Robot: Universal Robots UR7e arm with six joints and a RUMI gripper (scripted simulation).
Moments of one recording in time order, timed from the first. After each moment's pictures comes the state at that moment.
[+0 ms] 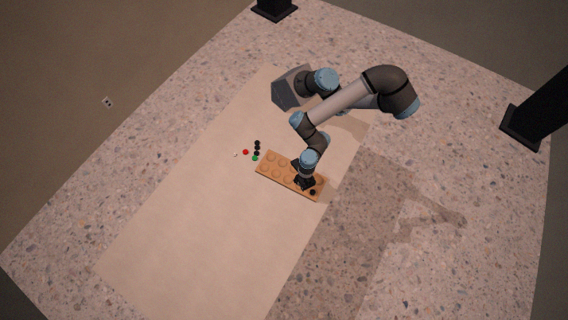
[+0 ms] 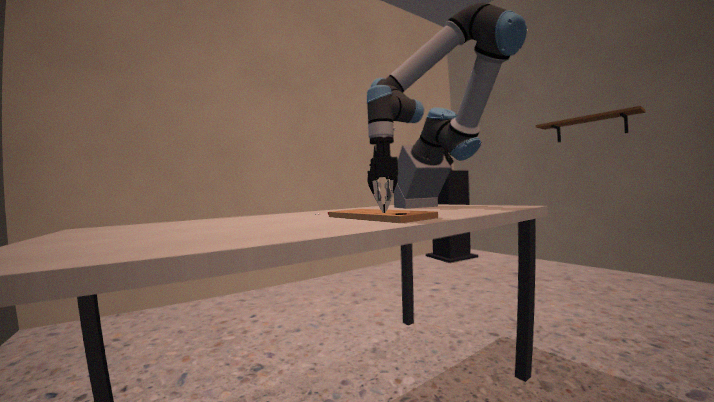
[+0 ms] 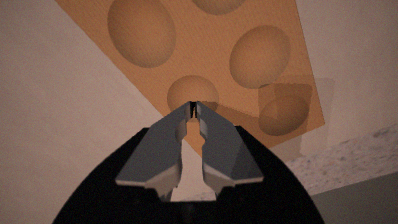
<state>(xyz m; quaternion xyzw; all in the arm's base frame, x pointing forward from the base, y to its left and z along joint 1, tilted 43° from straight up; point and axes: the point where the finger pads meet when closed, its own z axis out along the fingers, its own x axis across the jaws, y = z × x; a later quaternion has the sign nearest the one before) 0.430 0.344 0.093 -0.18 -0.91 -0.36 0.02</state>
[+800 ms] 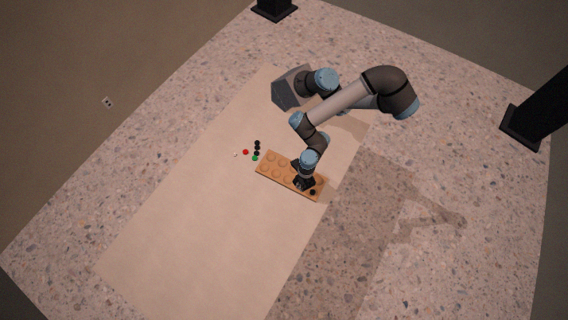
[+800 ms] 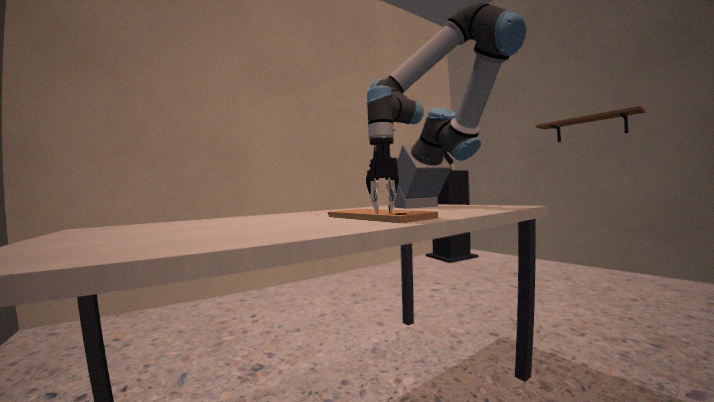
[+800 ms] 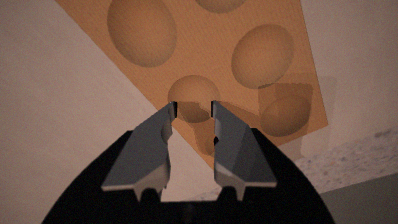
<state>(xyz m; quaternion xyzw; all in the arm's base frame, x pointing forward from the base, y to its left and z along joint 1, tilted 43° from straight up) 0.432 0.346 0.091 -0.18 -0.91 -0.36 0.02</state>
